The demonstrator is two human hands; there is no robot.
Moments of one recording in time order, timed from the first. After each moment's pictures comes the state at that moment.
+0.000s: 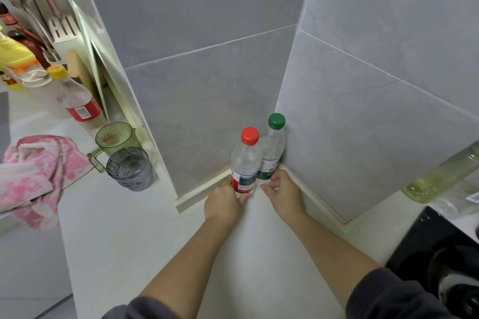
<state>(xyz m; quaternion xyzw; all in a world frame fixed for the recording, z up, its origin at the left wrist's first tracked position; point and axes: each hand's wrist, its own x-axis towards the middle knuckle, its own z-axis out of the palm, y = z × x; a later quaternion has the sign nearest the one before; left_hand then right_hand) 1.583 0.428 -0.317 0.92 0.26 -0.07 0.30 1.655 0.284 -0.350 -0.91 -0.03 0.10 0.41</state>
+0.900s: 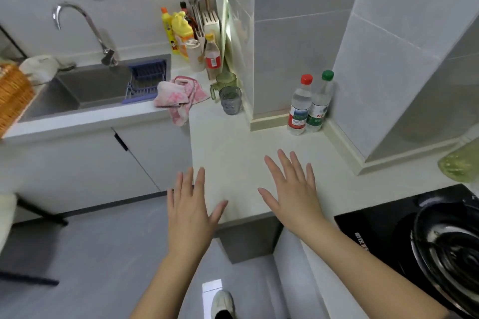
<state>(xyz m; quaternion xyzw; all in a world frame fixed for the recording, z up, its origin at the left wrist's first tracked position) 1.188 0.327 -0.223 0.90 0.40 0.15 0.12 1.364 0.196 -0.222 -0.89 -0.45 0.01 0.08</state>
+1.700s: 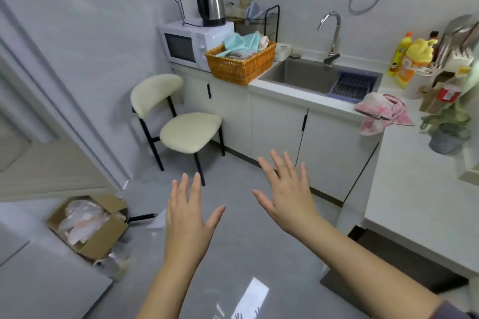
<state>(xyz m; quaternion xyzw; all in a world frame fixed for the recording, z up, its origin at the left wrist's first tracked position) 0.789 0.239 -0.193 0.64 0.71 0.29 0.10 1.001 0.286 -0.173 -0.61 -0.78 0.03 0.10</state>
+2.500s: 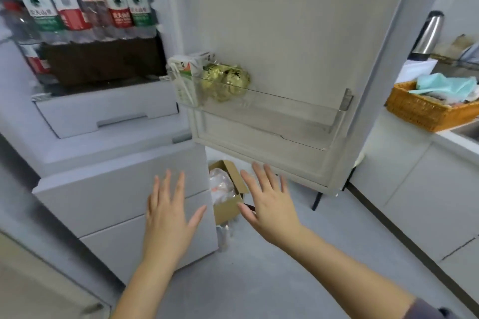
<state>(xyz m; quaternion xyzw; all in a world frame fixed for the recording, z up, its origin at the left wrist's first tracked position) 0.365 0.047 -0.168 0.41 0.87 0.25 -0.05 0.520 0.198 -0.163 -0.31 -0.94 0.06 0.10</state>
